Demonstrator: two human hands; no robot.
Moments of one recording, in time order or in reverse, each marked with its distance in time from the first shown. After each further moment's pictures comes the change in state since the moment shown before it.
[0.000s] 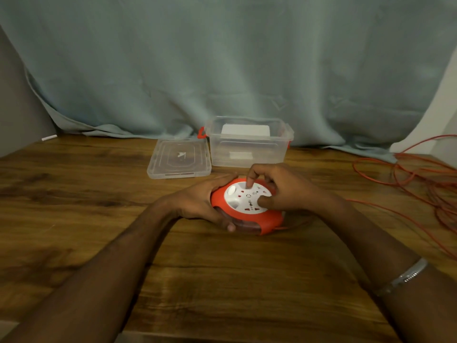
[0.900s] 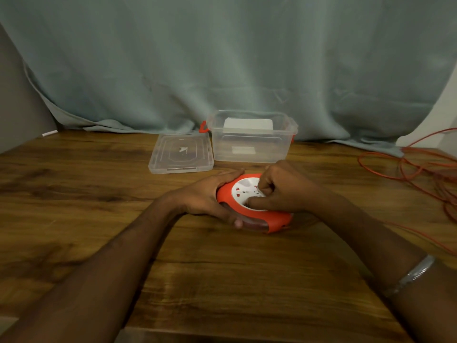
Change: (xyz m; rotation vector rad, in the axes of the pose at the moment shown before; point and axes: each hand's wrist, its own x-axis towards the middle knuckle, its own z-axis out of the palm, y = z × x) left_hand 0.004 0.002 0.003 0.114 0.003 -0.070; right_hand -0.002 -0.012 0.012 -0.221 -0.003 -0.055
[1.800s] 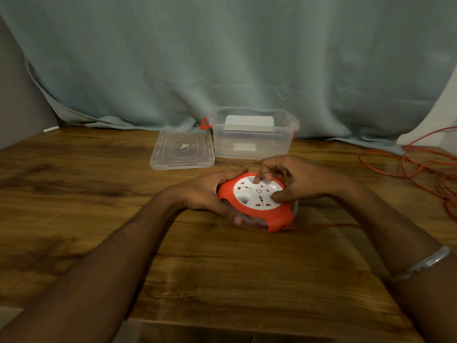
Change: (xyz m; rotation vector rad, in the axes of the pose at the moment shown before) left_hand -0.001 0.000 -0.002 -0.036 -0.038 0.018; right_hand -0.001 0.031 -0.013 0.387 -0.163 -0.026
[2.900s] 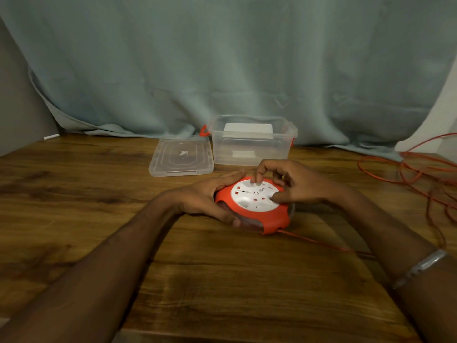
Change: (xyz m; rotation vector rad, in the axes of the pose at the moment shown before) left_hand 0.003 -0.003 -0.003 -0.002 -0.021 0.009; right_hand 0.000 0.013 0.005 0.044 0.111 -0.031
